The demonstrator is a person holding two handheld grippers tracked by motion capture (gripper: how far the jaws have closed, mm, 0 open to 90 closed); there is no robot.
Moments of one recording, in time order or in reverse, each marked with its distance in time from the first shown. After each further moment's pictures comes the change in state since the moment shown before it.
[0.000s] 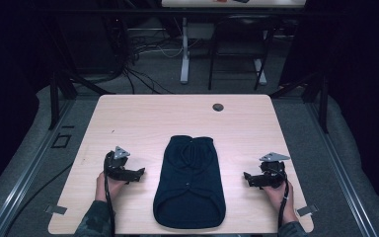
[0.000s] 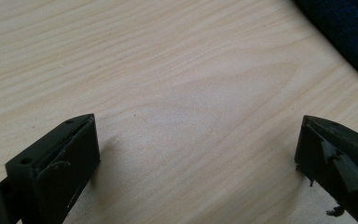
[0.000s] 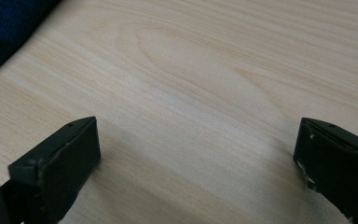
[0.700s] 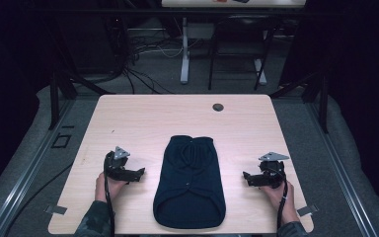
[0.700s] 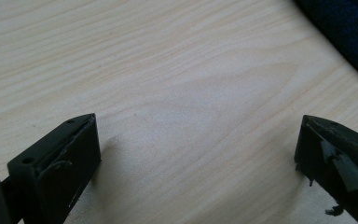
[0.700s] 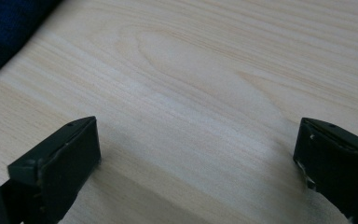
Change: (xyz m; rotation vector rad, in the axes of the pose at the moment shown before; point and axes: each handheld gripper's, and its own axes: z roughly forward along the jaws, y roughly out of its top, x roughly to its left) left arm -0.001 0.000 0.000 -0.001 0.003 -0.003; right arm 0.002 0.002 0.002 0.001 -0.001 0.006
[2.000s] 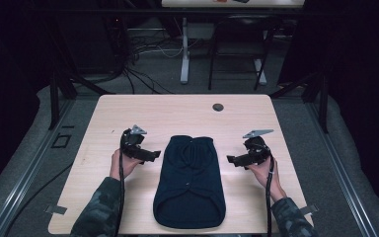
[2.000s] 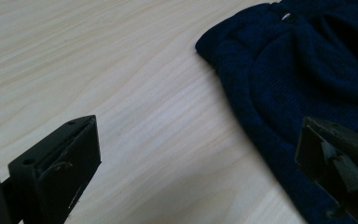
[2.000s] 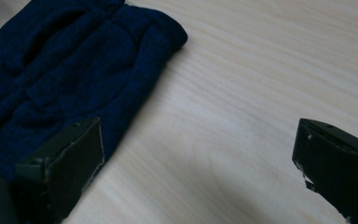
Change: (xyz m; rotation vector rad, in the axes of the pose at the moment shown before) left arm -0.016 0.090 0.023 0.019 -0.144 0.042; right arm 0.019 0.088 0.013 0.037 0.199 -0.051
